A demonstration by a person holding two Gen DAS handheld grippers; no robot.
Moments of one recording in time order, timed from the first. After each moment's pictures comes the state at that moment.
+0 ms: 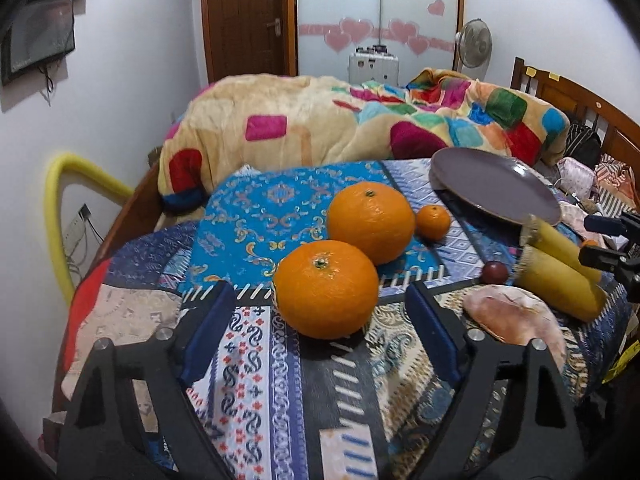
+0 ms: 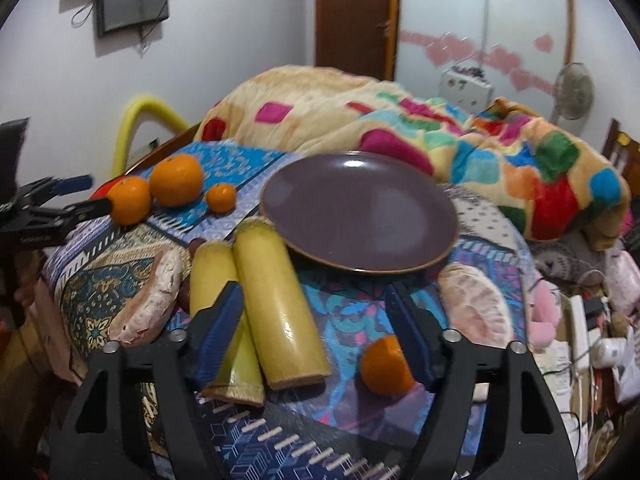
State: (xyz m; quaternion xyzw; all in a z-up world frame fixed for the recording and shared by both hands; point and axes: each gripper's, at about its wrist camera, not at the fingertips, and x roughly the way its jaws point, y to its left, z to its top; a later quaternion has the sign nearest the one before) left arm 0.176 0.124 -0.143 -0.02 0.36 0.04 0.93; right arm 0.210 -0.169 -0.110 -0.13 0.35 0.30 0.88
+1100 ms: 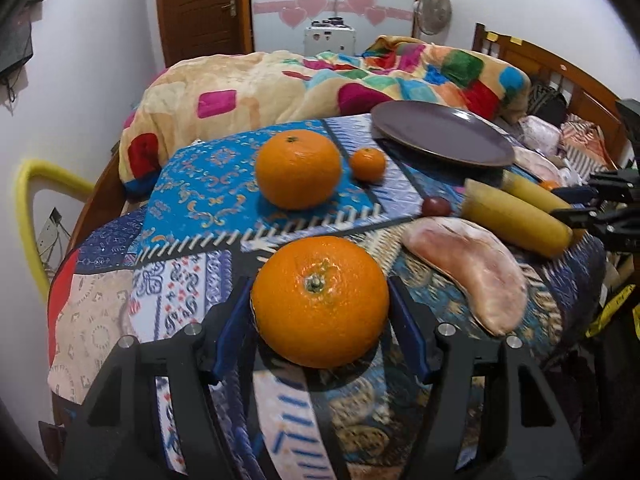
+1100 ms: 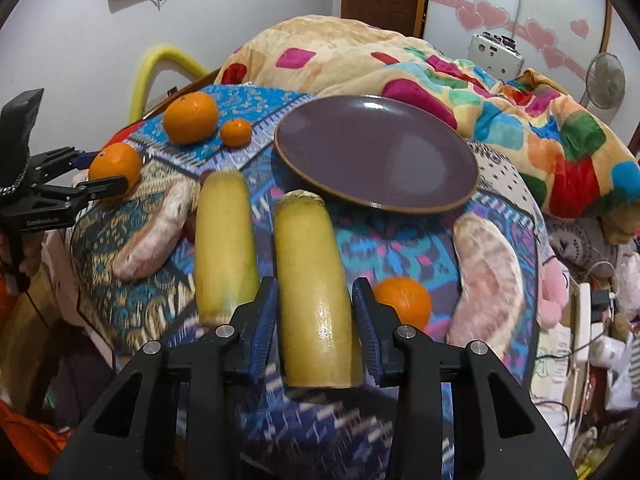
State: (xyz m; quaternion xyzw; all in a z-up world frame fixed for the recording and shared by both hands) left arm 0.148 0.089 -0.152 0.01 0.40 -0.03 0.92; right arm 0.207 -0.182 -0.120 -0.17 0.43 0.32 0.83
